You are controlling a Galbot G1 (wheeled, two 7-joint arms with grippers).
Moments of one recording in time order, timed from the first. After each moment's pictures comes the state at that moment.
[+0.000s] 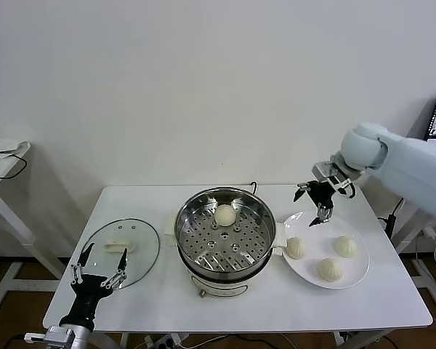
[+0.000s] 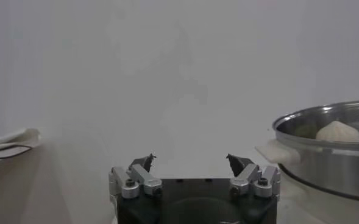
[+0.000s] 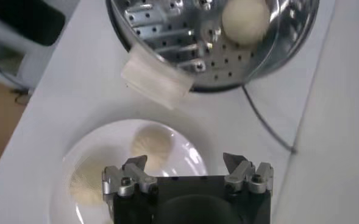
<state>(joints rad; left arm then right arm) 1.65 -1.53 -0.80 -2.08 0.00 -0.10 0.26 0.39 0.68 -1.11 1.29 0.17 -0.09 -1.18</state>
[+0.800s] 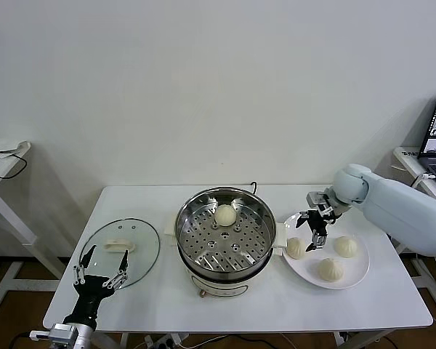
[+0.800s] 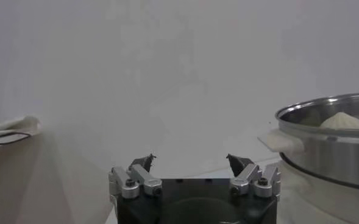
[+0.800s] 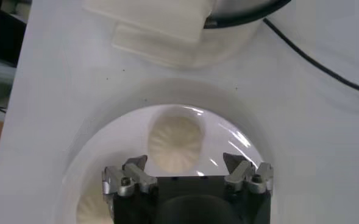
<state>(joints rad) 1.63 -1.53 -0.80 -2.04 0.00 -0.09 0.25 0.11 0.78 -0.94 1.11 0.07 -0.12 -1.16</state>
